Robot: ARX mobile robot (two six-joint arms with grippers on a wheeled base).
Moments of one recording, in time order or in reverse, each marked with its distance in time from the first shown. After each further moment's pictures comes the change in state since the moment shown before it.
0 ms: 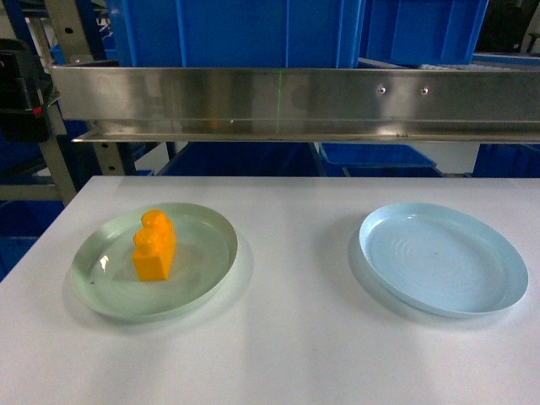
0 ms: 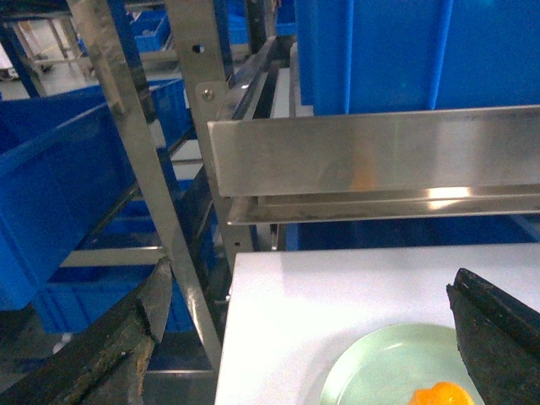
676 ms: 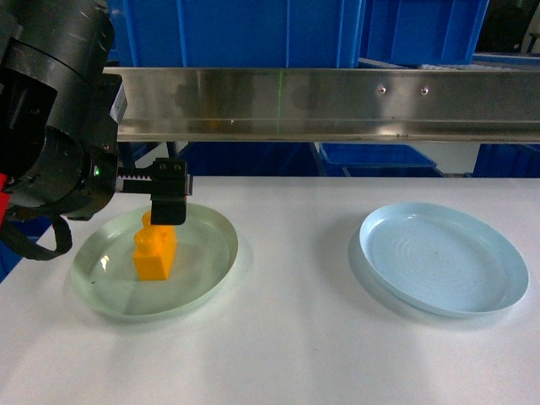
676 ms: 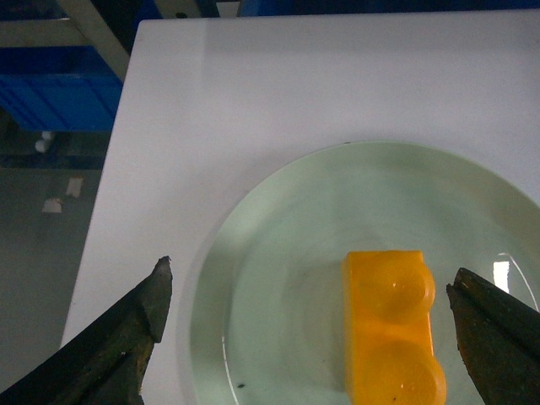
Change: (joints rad) left arm -0.203 0.380 0.407 -0.661 -0.221 -0.259; right arm 0.000 0.000 0.000 0.000 0.000 0.000
